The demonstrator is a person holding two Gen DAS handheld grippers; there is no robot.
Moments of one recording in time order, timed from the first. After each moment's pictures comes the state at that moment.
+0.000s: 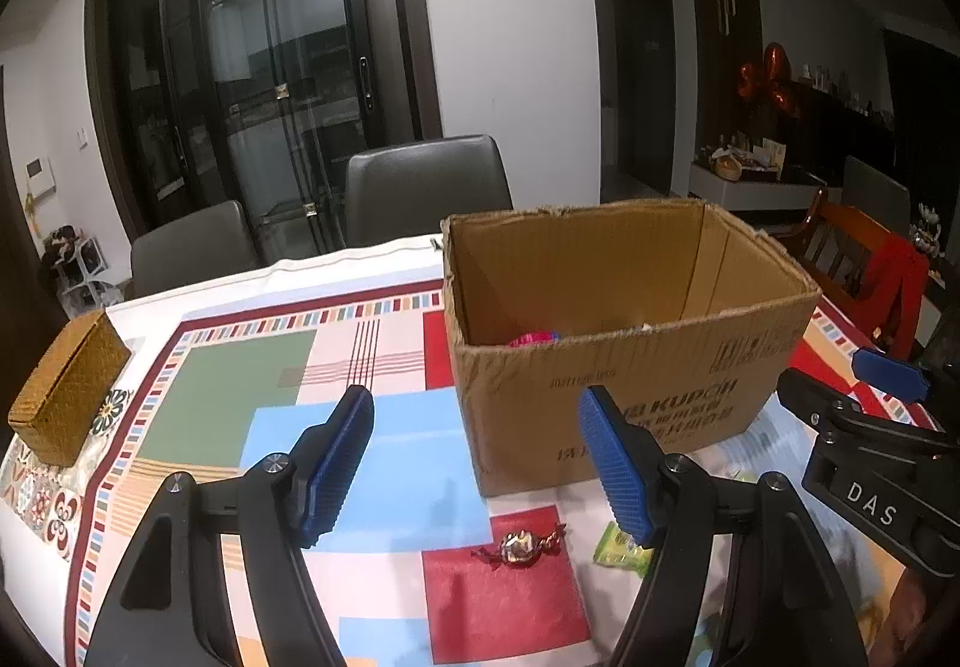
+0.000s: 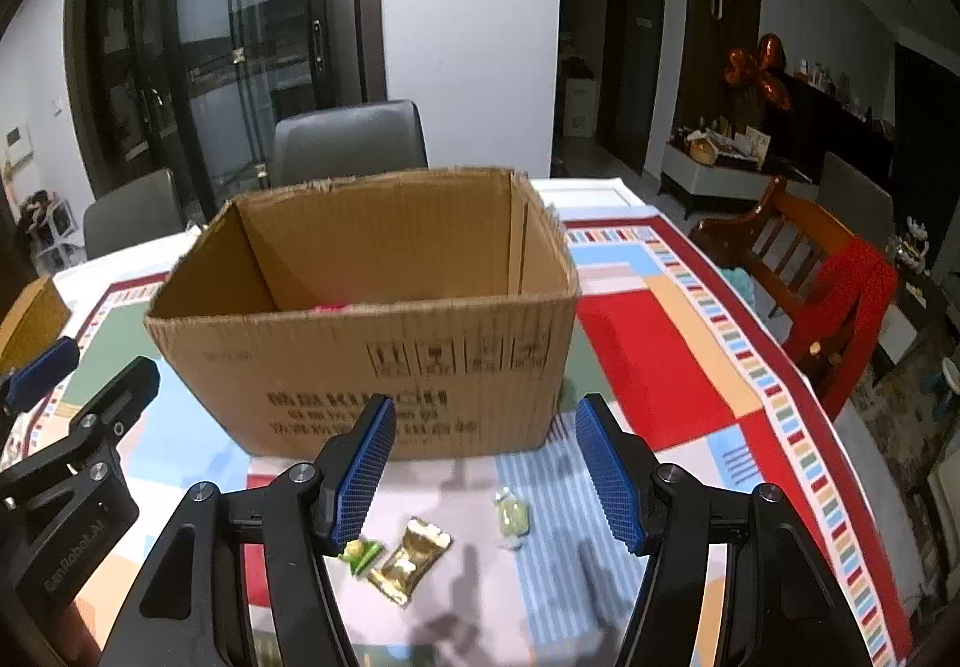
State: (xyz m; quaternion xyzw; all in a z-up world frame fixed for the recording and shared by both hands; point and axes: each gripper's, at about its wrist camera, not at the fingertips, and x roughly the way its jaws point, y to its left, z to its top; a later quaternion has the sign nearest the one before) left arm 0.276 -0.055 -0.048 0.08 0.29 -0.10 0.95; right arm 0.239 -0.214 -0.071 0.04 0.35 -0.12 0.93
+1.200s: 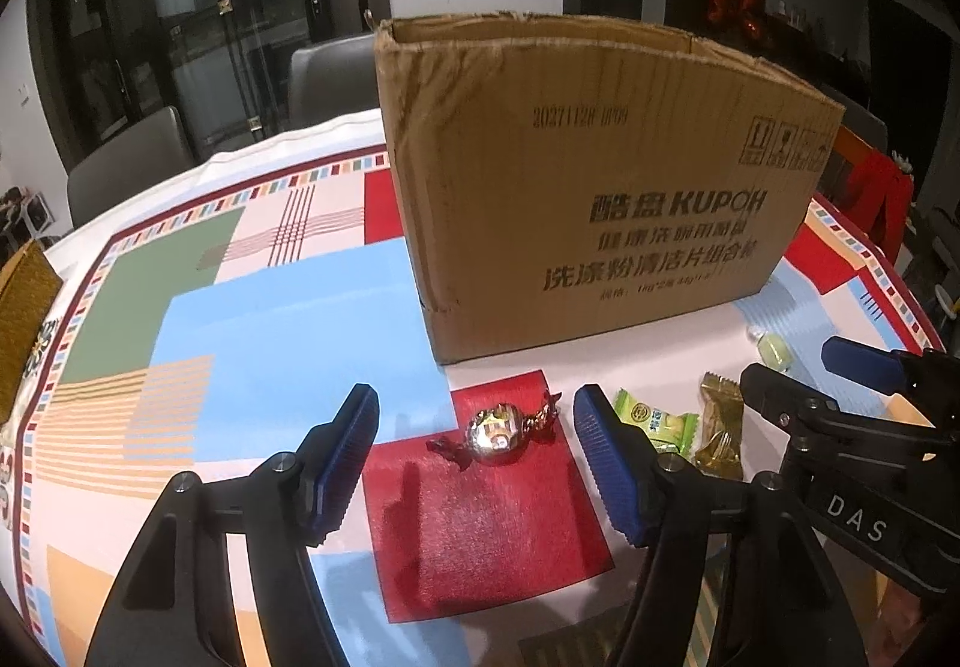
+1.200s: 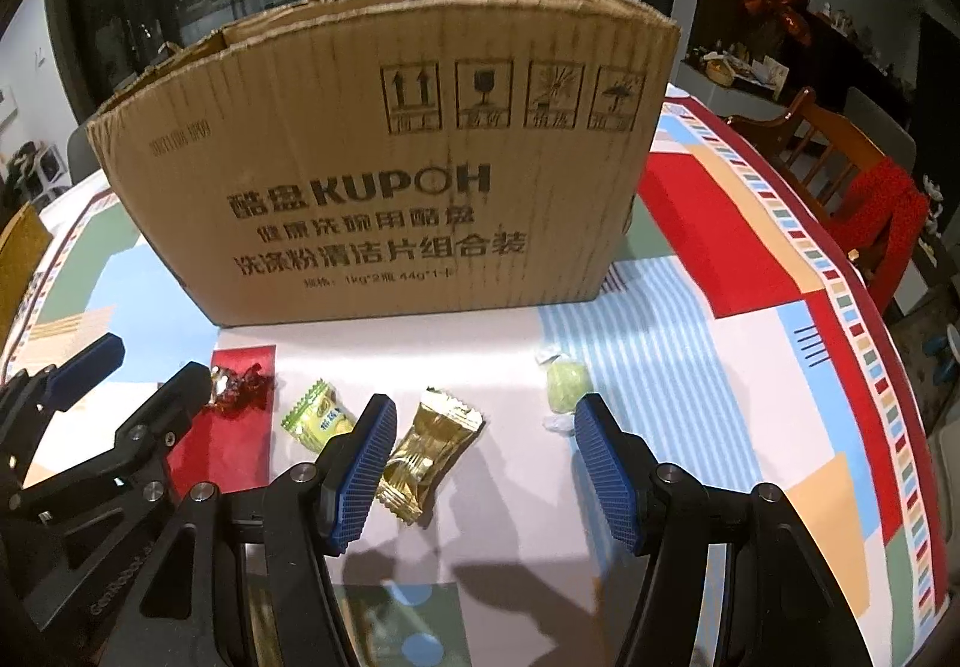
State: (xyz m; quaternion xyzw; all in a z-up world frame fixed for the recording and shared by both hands) left arm 0.282 -0.055 -0.134 0.09 0.39 -0.16 0.90; right arm 0.240 -0.180 -0.144 0.05 0.45 -0.11 0.88
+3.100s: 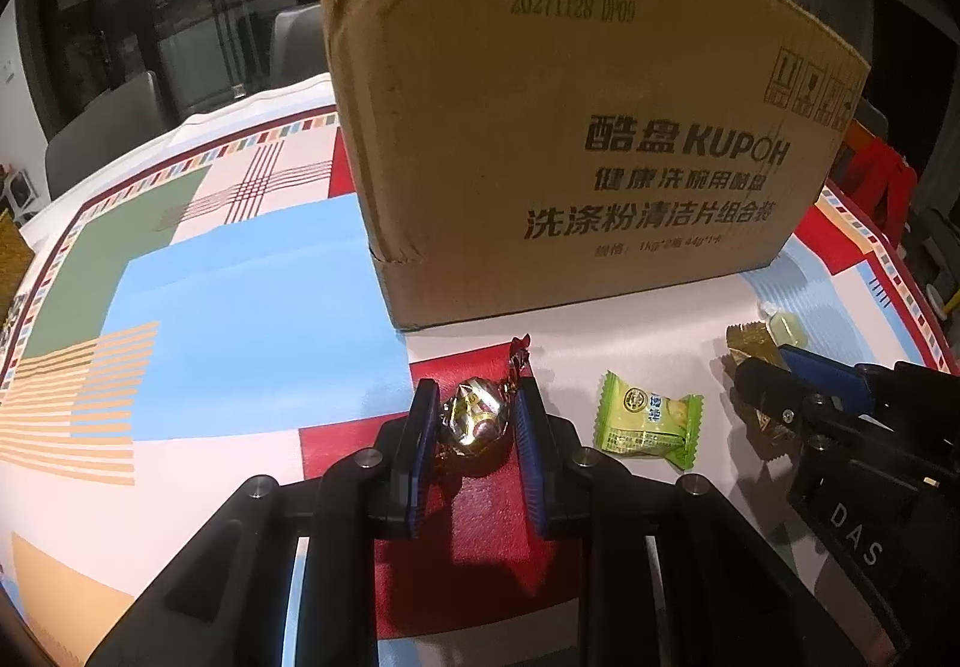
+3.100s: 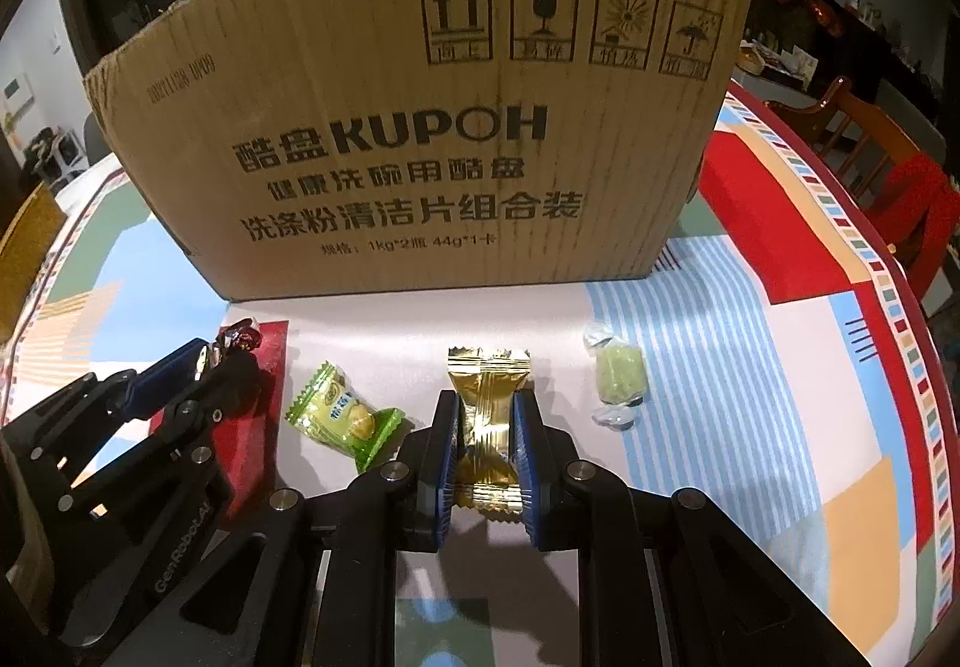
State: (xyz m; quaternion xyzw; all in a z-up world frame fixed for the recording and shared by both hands) left arm 0.296 -0.064 -0.161 0.07 0.43 -0.16 0.89; right arm 0.244 -0.164 -0.157 0.06 0.46 -0.08 0.88
